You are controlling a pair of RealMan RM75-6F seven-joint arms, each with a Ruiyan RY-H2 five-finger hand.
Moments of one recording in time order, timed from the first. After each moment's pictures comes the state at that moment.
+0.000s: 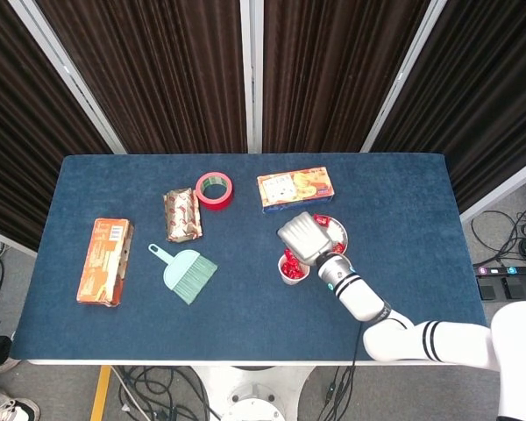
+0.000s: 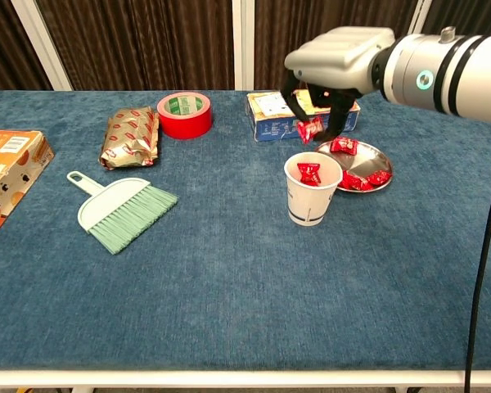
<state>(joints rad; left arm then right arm) 0.05 -1.34 -0.07 -0.87 1.50 1.63 -0.77 1.06 -1.46 0.10 -1.57 -0.87 0.88 -0.72</state>
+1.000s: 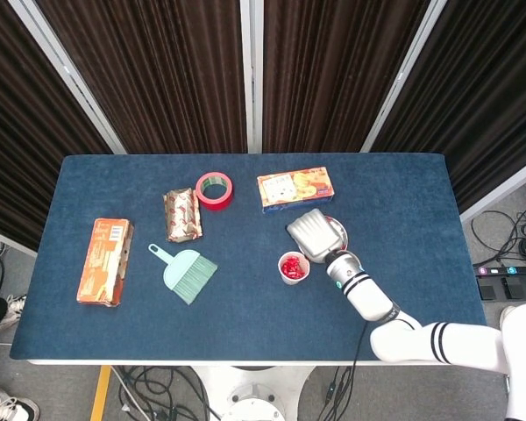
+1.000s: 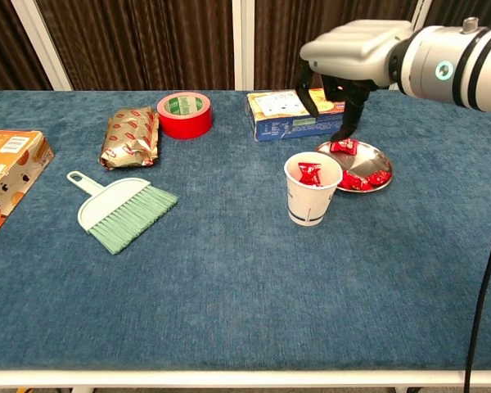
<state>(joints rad) 0.05 -1.35 -0.07 -0.86 1.50 1.63 -0.78 1.04 -1.41 0.09 -1.61 -0.84 0.92 -0.71</state>
